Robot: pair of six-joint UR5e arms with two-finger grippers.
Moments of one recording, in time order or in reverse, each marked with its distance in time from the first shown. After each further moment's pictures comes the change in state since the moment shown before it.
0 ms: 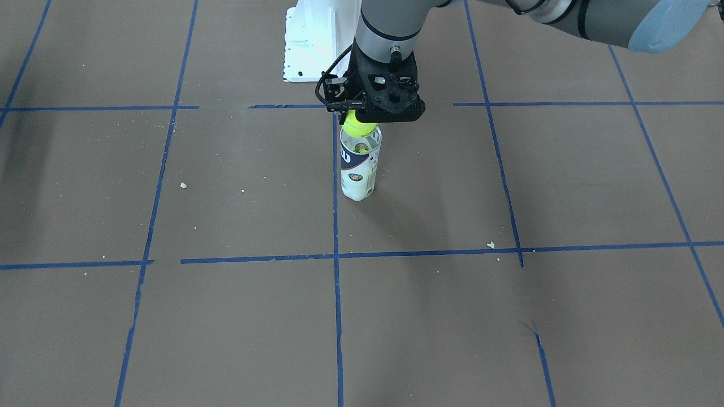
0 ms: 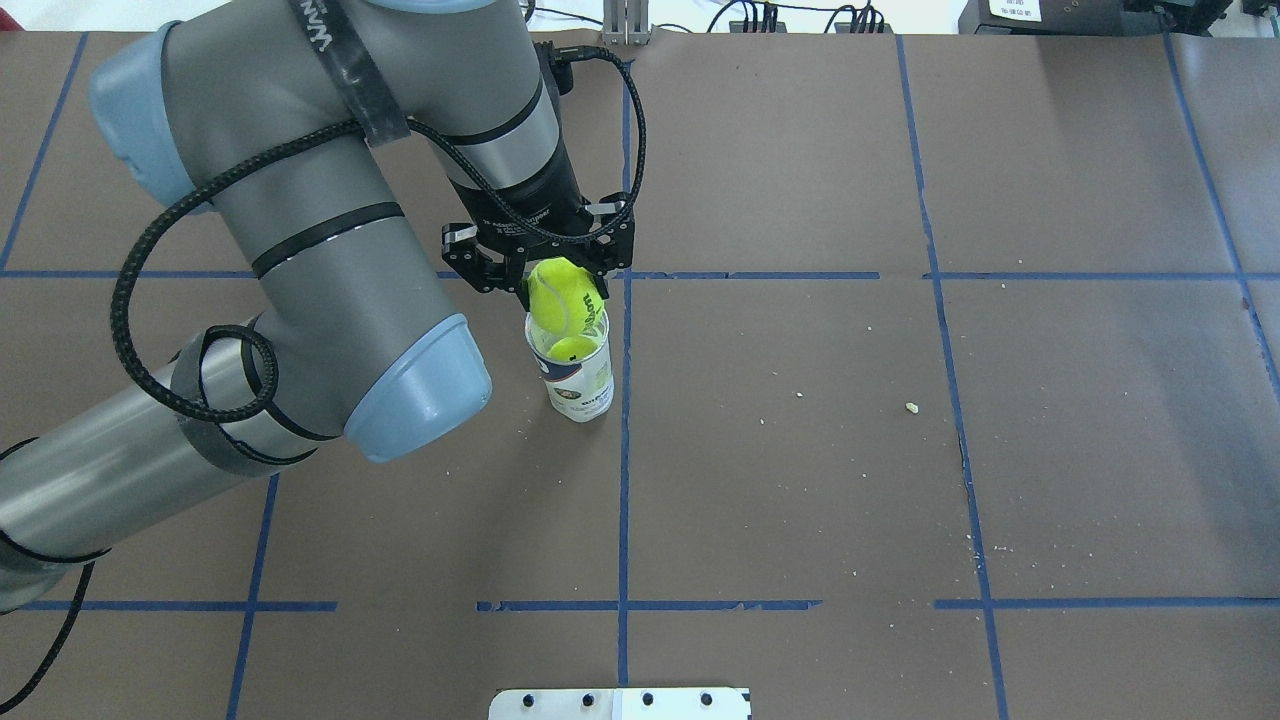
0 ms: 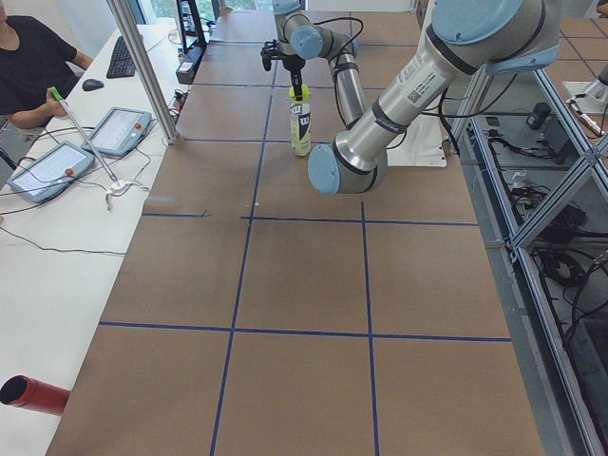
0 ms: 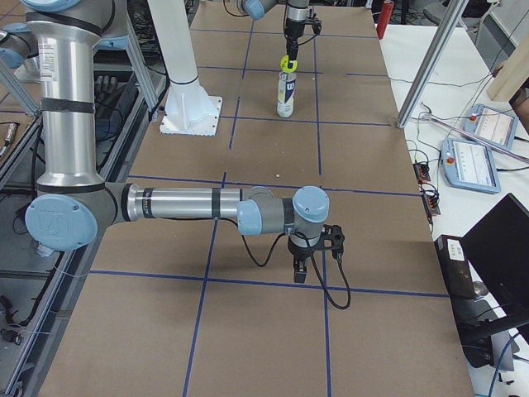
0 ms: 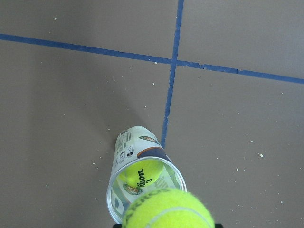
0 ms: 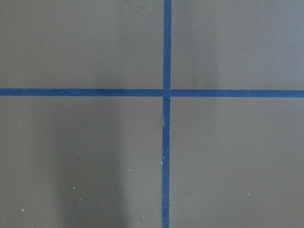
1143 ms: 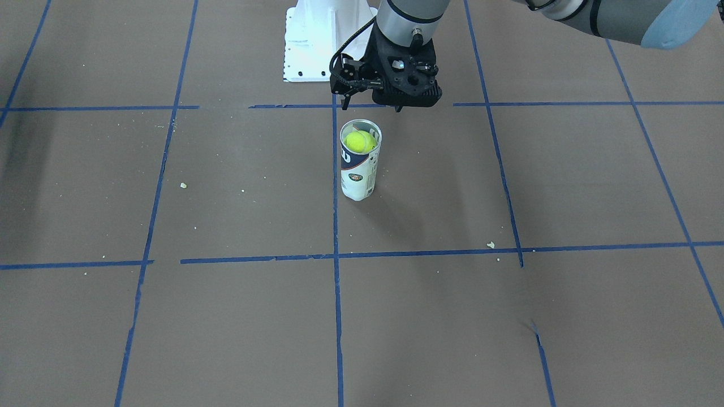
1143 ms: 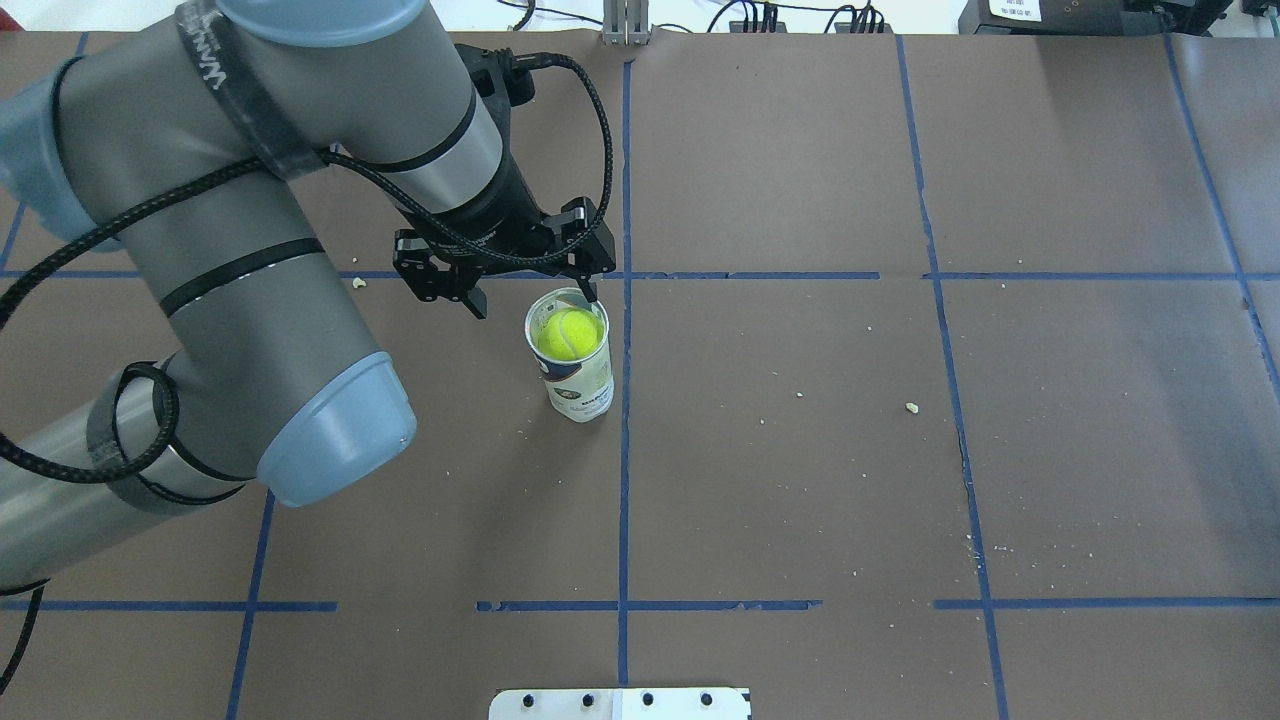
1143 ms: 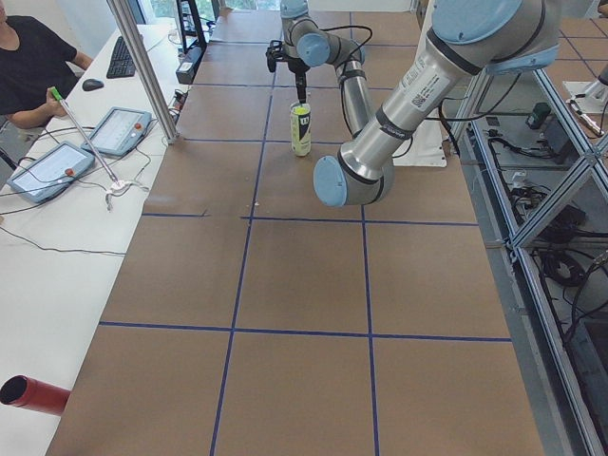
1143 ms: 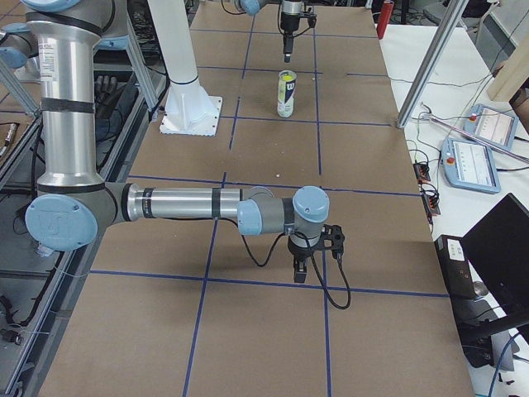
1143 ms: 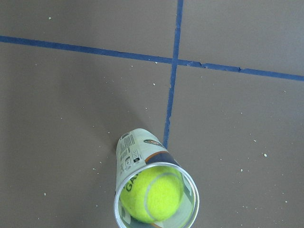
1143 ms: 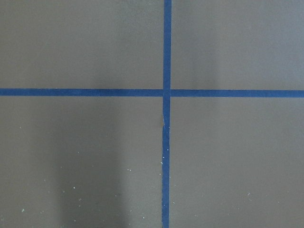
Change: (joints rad) left arm -0.006 0.085 -0.133 -0.037 0.026 0.014; right arm 0.000 0.000 0.000 0.000 0.000 0.000
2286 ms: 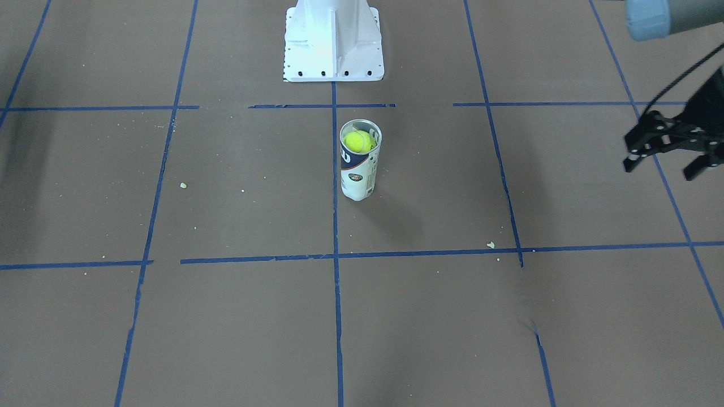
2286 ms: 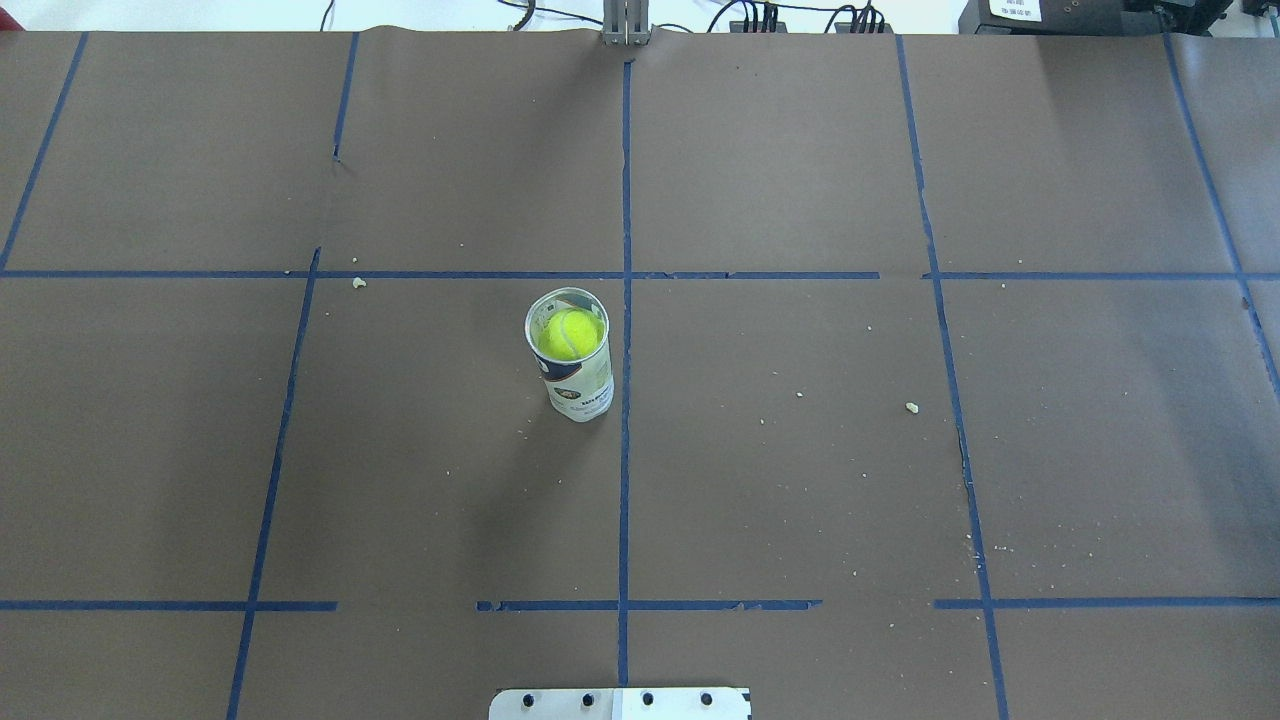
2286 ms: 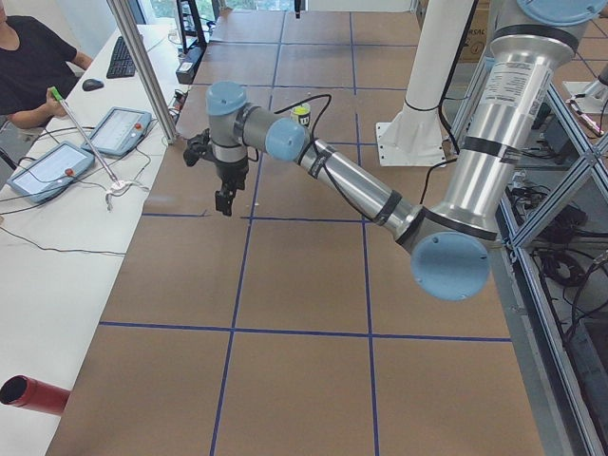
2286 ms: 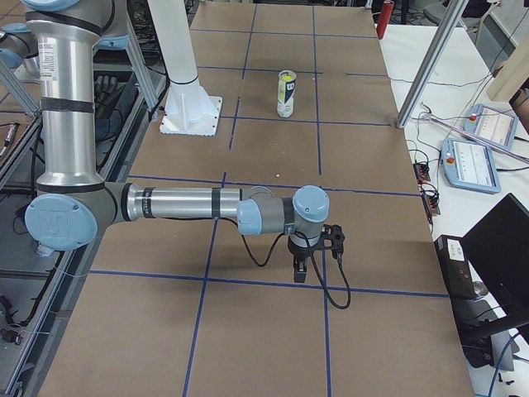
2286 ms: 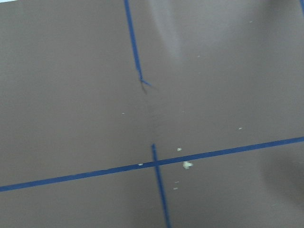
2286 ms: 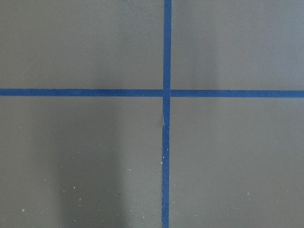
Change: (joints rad) left arm -0.713 0.607 0.084 -0.115 -0.125 1.138; right arm 0.000 0.000 0.000 0.000 0.000 0.000
